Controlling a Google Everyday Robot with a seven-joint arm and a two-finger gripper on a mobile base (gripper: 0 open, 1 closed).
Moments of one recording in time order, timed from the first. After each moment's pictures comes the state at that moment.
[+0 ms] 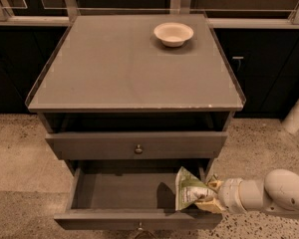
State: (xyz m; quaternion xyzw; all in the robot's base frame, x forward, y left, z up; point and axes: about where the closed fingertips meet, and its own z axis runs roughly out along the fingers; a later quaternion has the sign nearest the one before) arm 0.426 -0.193 0.529 -0.46 0.80 0.22 0.32
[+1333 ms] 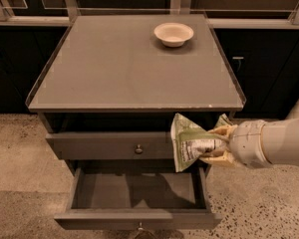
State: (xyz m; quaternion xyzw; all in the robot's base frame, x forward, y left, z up) arm 0.441 -0.162 0.788 -0.57 0.72 0.09 0.39
